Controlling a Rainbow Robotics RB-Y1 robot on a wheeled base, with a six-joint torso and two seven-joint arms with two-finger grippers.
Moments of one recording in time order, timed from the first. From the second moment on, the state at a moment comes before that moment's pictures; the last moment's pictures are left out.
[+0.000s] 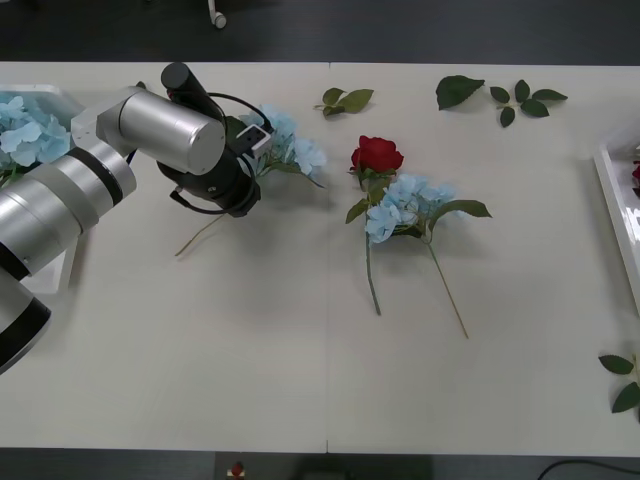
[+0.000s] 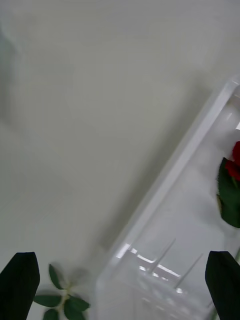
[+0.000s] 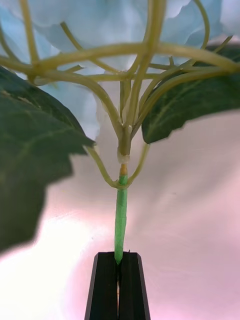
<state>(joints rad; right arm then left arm) -0.51 -1.39 0.32 -1.39 -1.56 1.21 2.11 -1.00 0.51 -0.74 -0.95 0.91 1.06 -1.77</state>
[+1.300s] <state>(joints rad) -0.51 -0.95 0.64 -2.15 -0.69 1.33 0.93 -0.84 0.92 0.29 -1.14 0.70 1.70 -2.08</state>
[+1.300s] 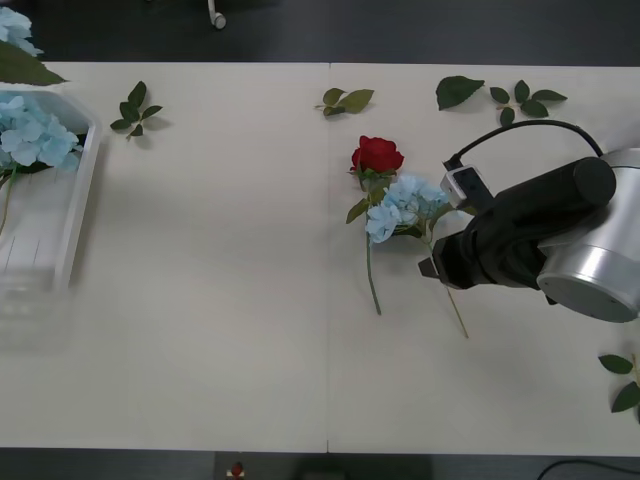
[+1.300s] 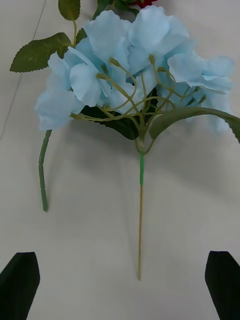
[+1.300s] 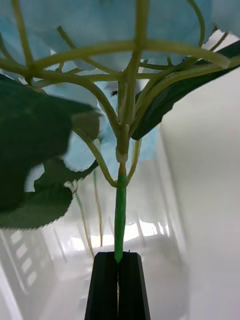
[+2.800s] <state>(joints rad) -0.51 -0.74 0.72 -1.61 -0.67 0.89 1.17 -0.63 0.97 -0.16 -0.97 0.67 1.15 -1.68</state>
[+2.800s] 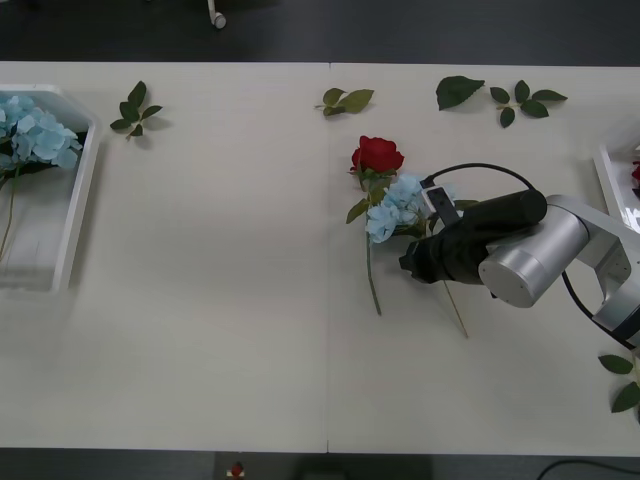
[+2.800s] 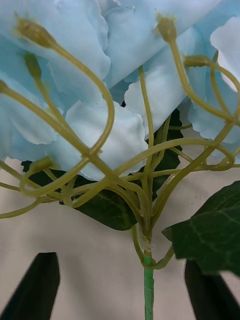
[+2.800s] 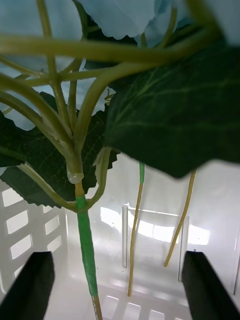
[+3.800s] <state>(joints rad) -0.54 -1.02 0.51 -1.62 -1.41 0.87 1.57 -0.64 0.97 0.38 -1.33 0.67 1.68 -1.92</state>
